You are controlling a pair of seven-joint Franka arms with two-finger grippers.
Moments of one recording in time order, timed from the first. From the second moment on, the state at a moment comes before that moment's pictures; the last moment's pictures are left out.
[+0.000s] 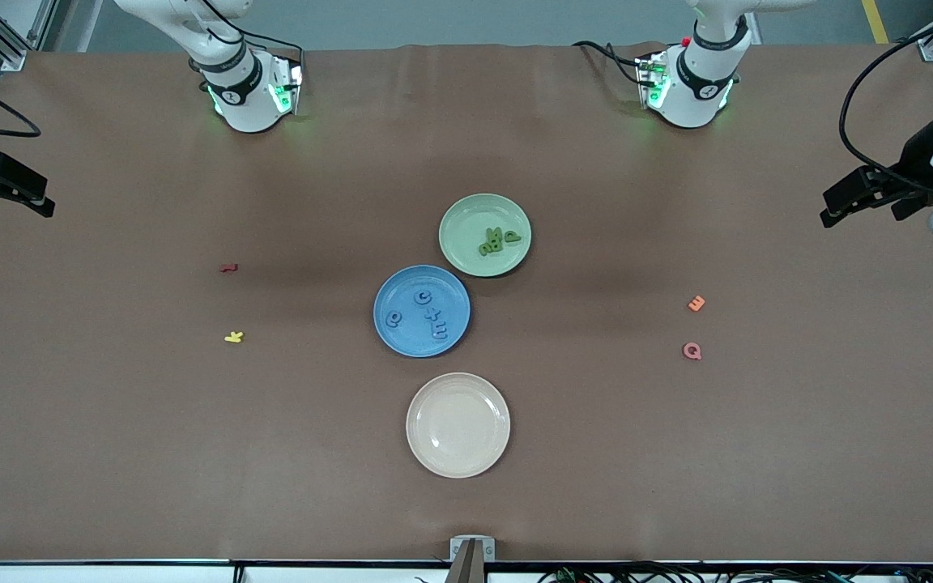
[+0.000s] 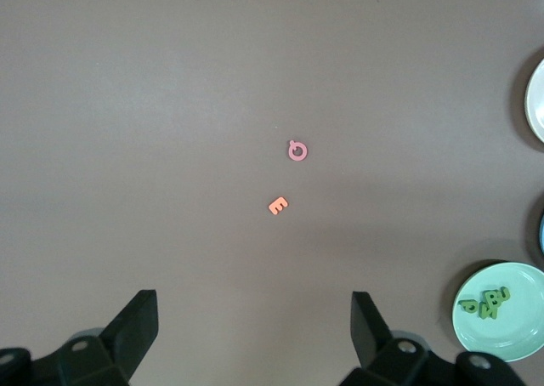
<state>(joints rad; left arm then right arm) -0.01 -0.04 -0.07 -1.62 -0.01 1.61 -0.16 -0.07 0.00 0.03 -1.50 -0.02 1.50 -0.07</state>
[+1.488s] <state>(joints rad) -0.02 -0.05 -0.11 -1.63 -0.01 1.57 -0.13 -0.07 0.00 0.04 -1.50 -0.02 1.50 -0.07</state>
